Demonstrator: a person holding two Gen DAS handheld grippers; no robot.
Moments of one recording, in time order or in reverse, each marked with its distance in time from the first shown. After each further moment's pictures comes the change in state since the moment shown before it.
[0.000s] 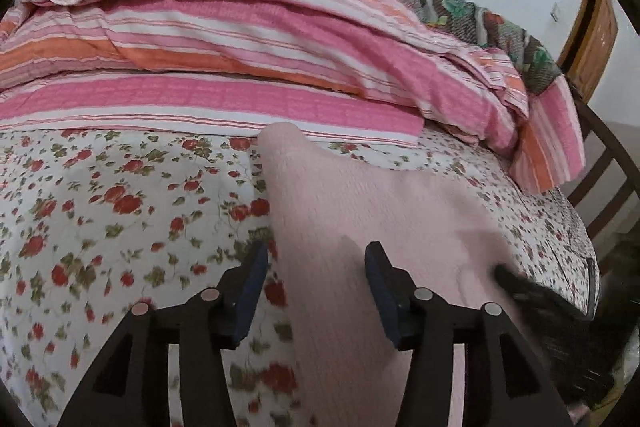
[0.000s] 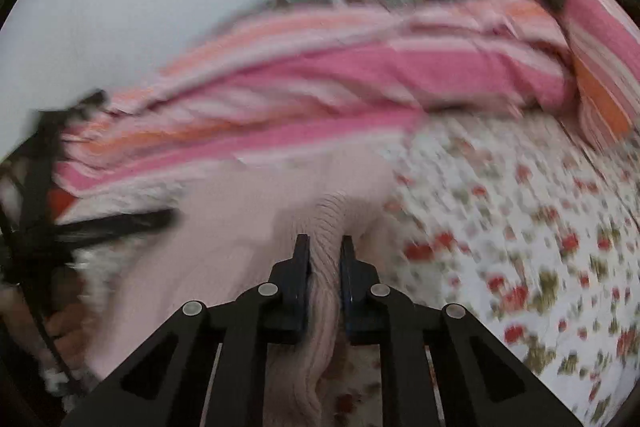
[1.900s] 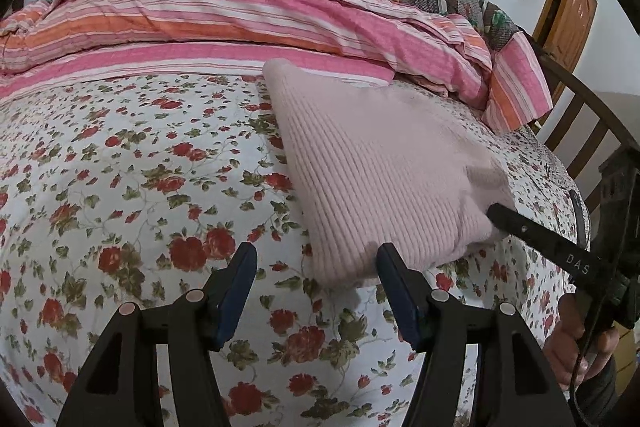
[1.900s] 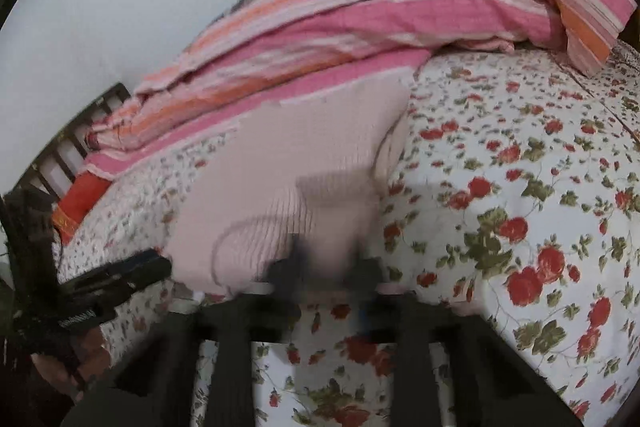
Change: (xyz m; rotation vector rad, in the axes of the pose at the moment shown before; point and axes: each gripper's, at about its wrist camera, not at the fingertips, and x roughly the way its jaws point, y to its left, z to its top) left arm -0.080 -0.006 -0.110 0.058 0.019 0.001; right arm -0.071 0.014 -0.059 0.069 0.083 0.127
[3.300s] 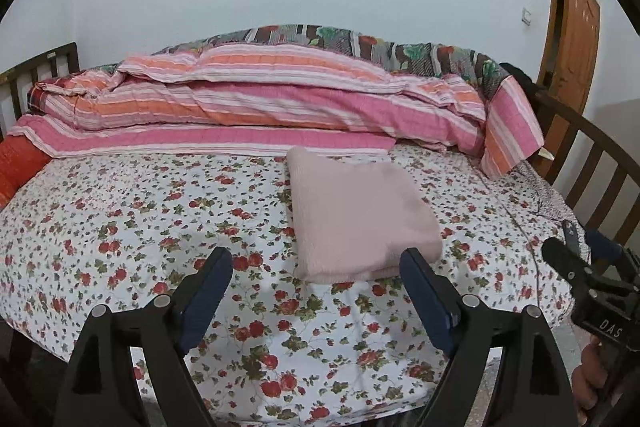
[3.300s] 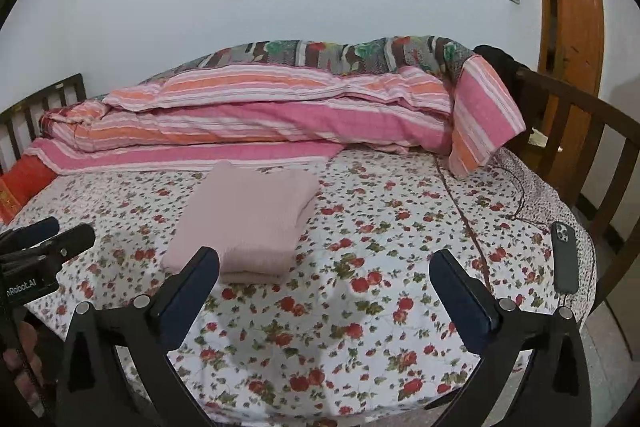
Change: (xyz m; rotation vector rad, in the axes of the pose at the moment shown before) left arm -0.160 -0.073 0.003 0.014 -0.197 0.187; right arm -0.184 0.065 0.004 -0.151 -0.176 -0.367
